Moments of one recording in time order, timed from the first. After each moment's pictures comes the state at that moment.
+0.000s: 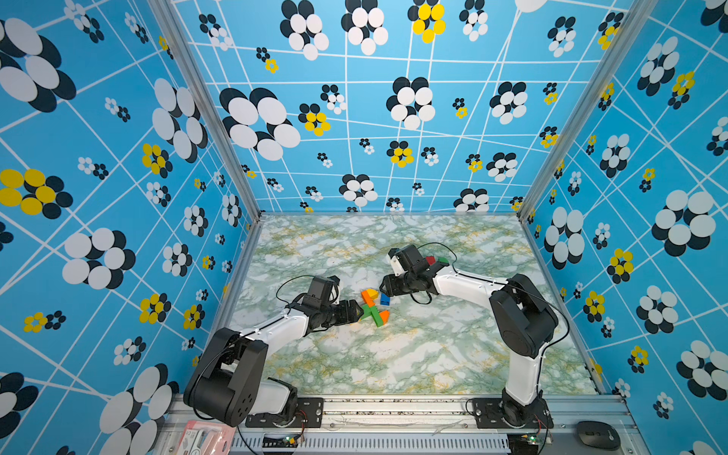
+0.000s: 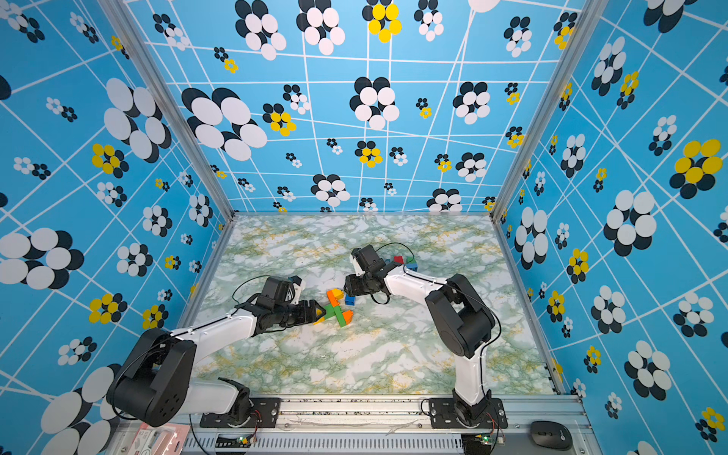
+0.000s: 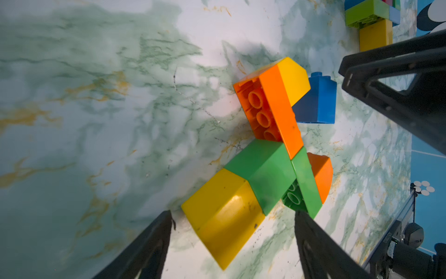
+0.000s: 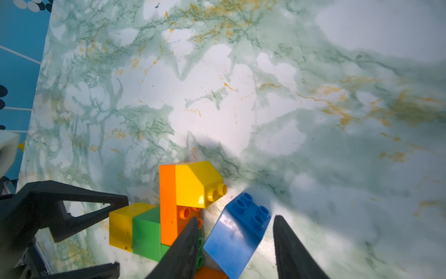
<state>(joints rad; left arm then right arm) -0.35 1.38 0.55 -0.12 0.41 -0.52 0.66 1.95 1.28 -0.29 -0.24 0.40</state>
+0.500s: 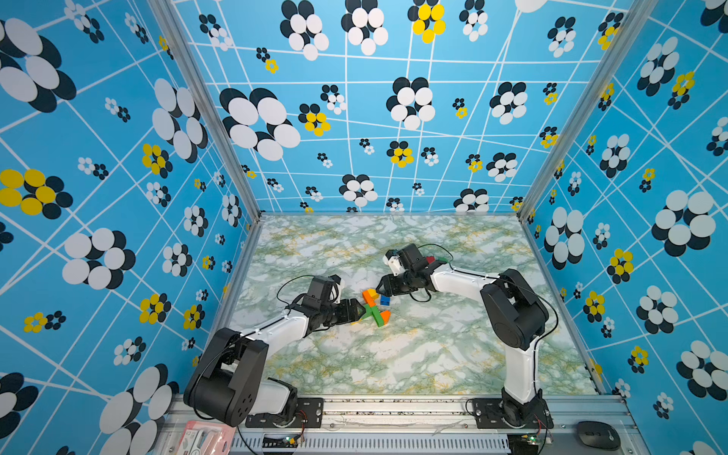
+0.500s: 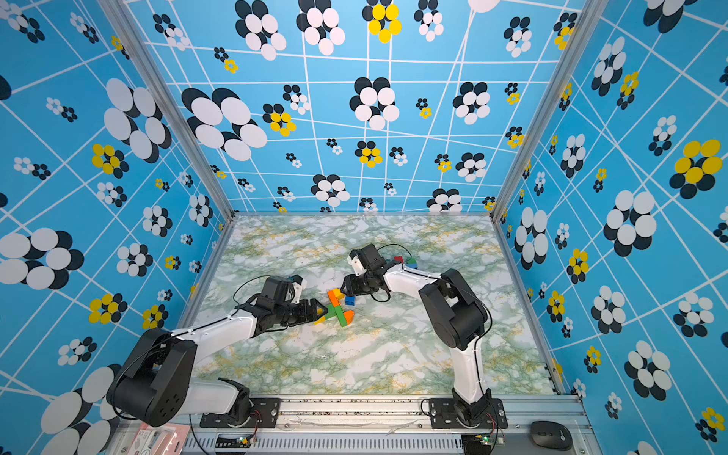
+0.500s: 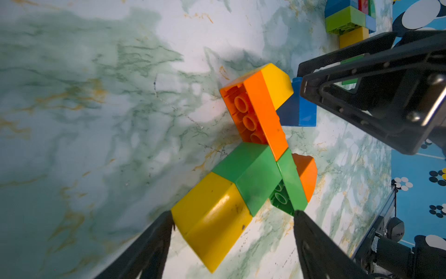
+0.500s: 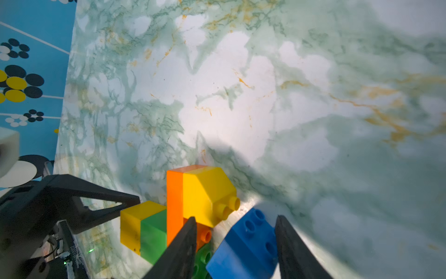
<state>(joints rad) -0.35 1.39 0.55 -0.08 0.45 -0.54 0.63 2.00 1.29 -0.25 -0.37 0.38</state>
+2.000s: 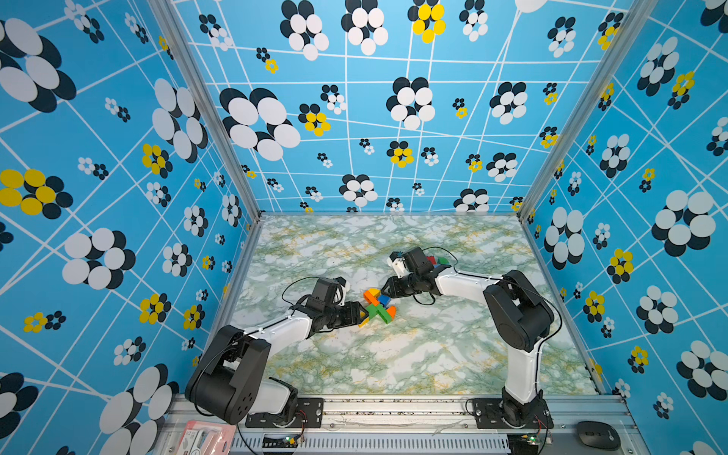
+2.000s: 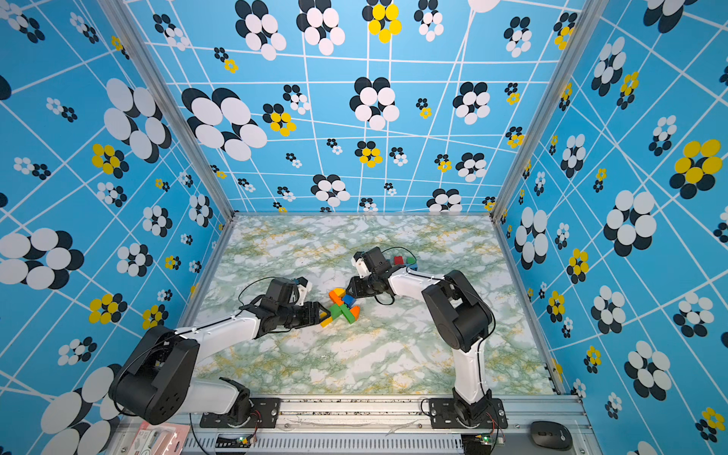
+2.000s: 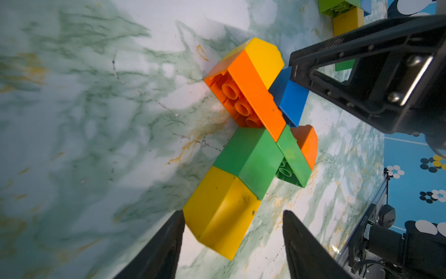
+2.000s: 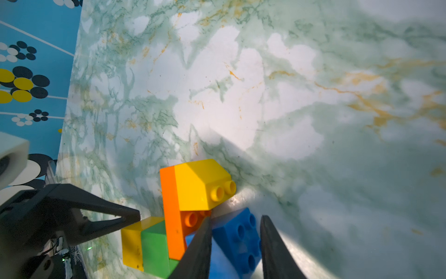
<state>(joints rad) -0.40 1.40 0.54 -0.06 0.46 -0.57 0.61 1.98 1.23 -0.18 -0.38 0.38</state>
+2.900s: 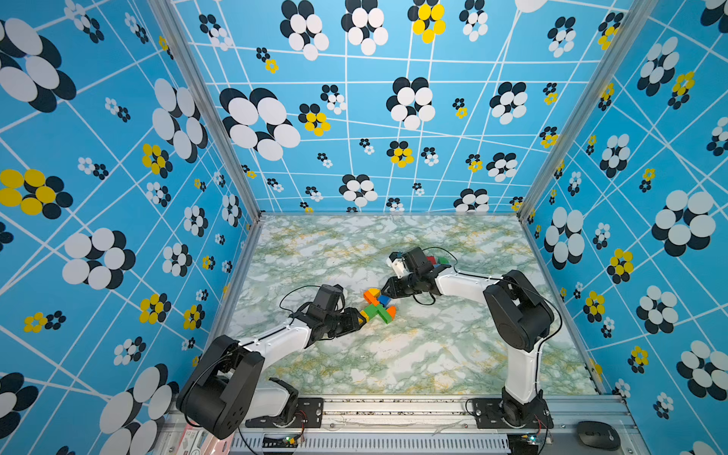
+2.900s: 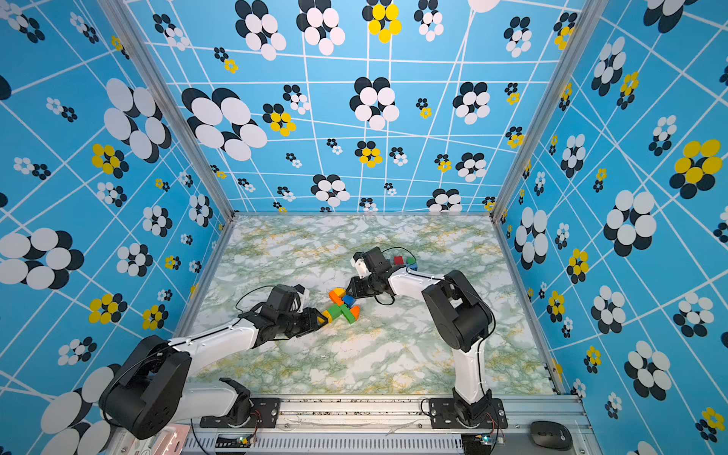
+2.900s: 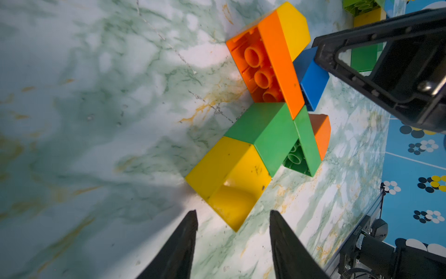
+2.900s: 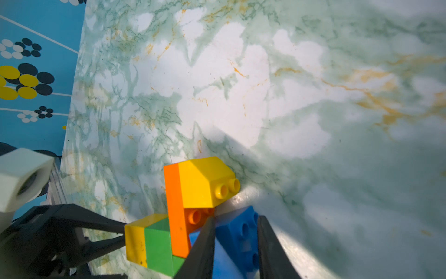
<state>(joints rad) -0.46 1.34 0.49 -0.08 0.39 -0.73 0.61 1.98 1.23 -0.19 -0.40 0.37</state>
